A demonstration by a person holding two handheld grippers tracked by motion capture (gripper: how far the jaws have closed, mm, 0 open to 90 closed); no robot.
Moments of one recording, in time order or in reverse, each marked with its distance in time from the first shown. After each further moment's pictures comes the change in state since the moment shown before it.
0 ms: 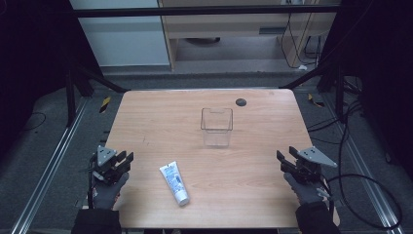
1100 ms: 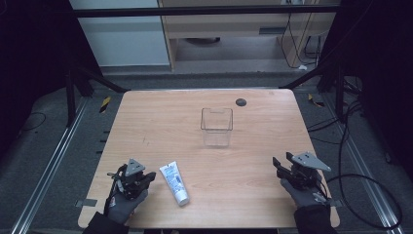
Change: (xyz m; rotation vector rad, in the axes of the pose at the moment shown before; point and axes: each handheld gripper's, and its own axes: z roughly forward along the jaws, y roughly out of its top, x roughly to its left) left arm -0.059 -0.021 0.010 0.229 -0.253 0.149; right arm 0.011 -0.011 0.000 0.047 0.016 -0.024
